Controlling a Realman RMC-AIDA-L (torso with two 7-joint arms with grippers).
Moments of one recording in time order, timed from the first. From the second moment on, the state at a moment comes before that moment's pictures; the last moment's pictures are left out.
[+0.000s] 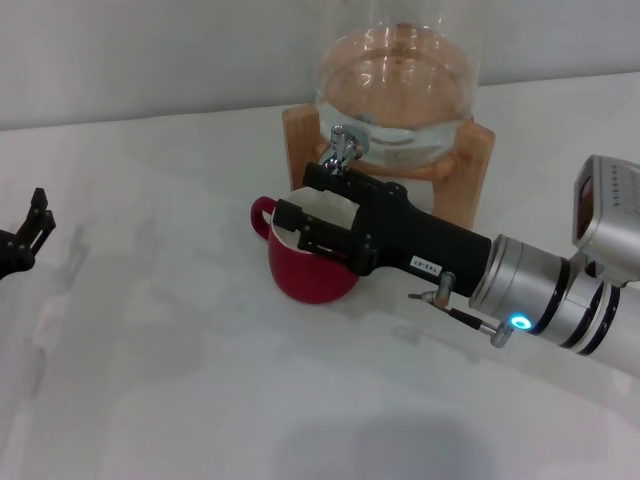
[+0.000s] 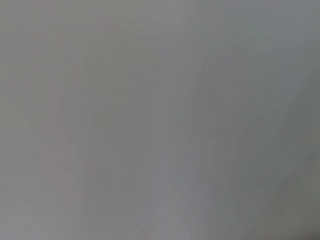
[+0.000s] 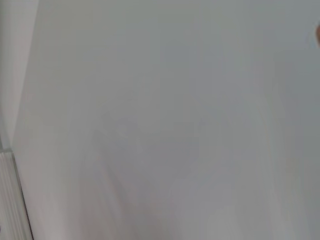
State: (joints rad) left arm -0.39 -2.09 1.97 0.25 -0.45 1.01 -0.02; right arm 0.69 2.03 -0.34 0.23 -1.75 -1.51 0.65
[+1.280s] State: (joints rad) left arm -0.39 -2.09 1.97 0.25 -0.45 1.01 -0.01; right arm 0.65 2.03 -0.31 0.22 -1.75 -1.50 0.65
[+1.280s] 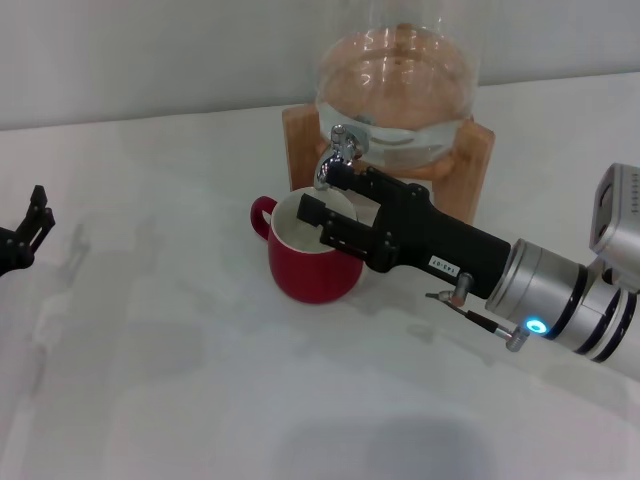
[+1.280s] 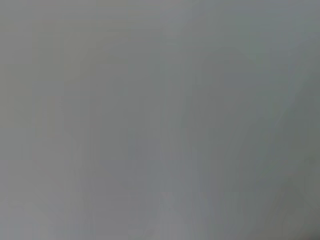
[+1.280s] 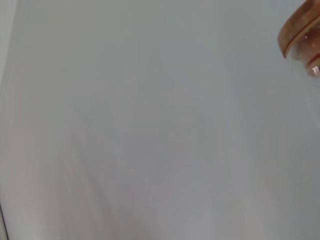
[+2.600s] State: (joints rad) left arm -0.39 -2.09 1.97 0.25 -0.45 1.01 -0.01; right arm 0.64 2.02 -0.28 0.22 -1.75 -1.50 0.65
